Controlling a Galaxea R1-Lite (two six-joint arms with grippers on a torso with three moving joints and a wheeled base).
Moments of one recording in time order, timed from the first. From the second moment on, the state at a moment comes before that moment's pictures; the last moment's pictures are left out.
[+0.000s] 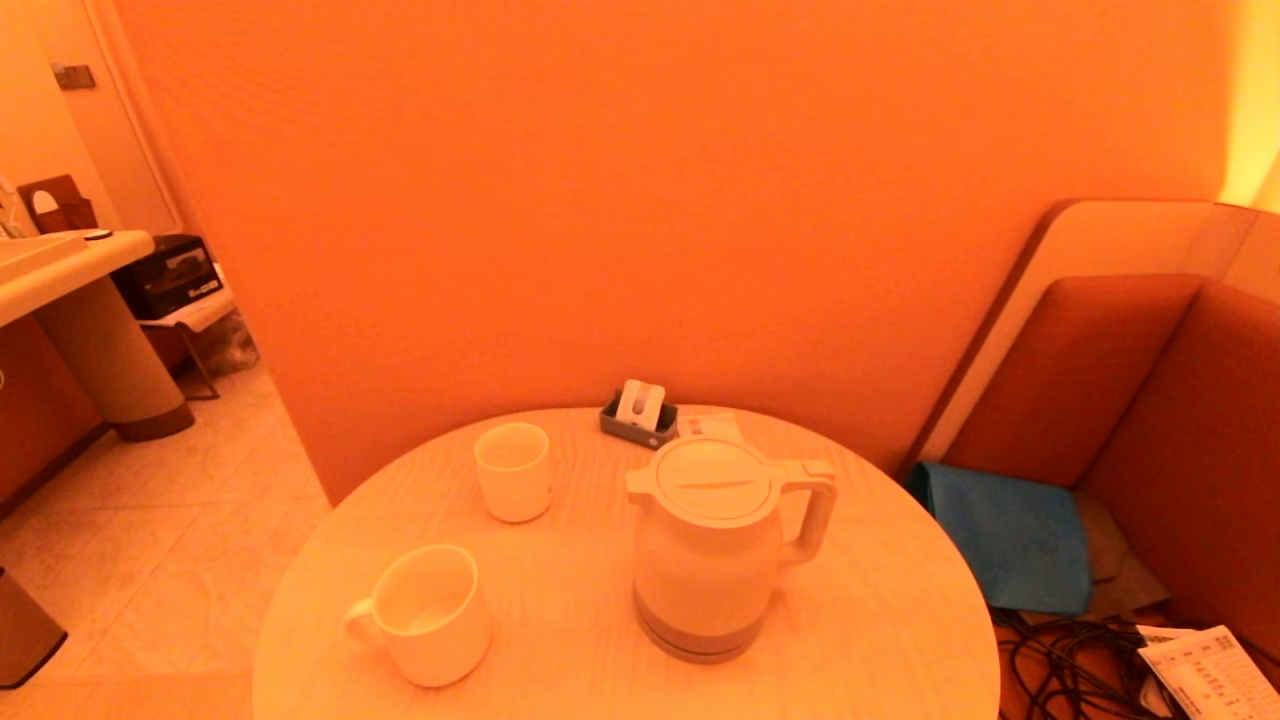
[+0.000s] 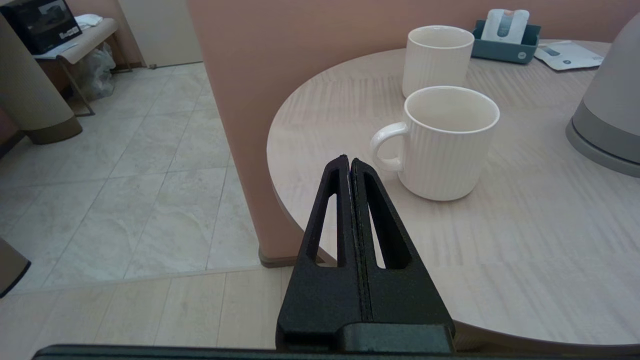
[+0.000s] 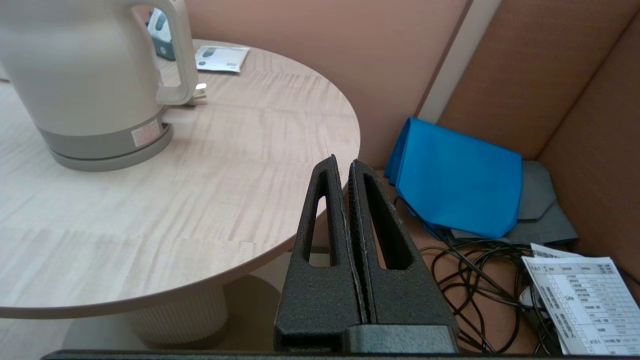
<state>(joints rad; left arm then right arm) 0.00 0.00 0.00 0.00 -0.01 0.04 0.00 0.00 0.00 0.00 0.03 -0.05</state>
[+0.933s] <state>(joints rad) 0.00 0.00 0.00 0.00 -0.01 0.04 0.00 0.00 0.00 0.00 0.00 -0.07</state>
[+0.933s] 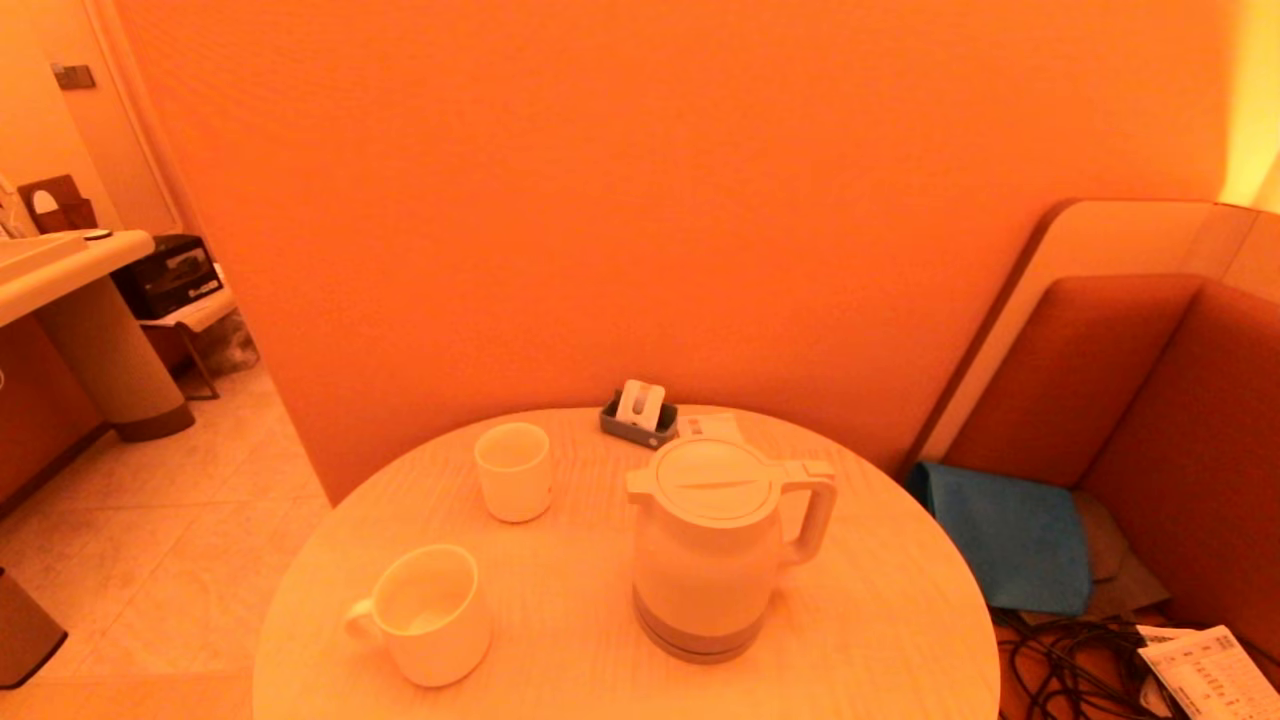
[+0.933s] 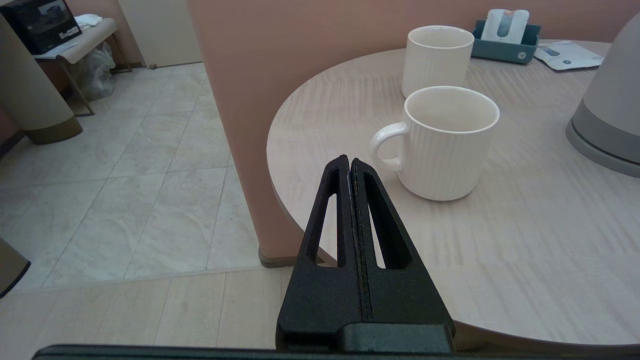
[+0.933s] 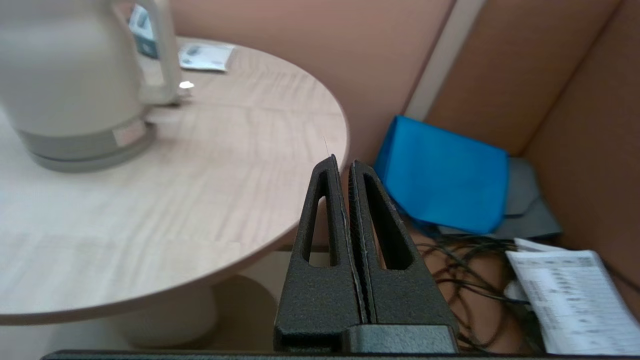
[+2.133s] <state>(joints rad) 0.00 0.00 0.00 0.00 -0.01 0.04 0.05 0.98 -0.43 -0.17 0.46 0.02</state>
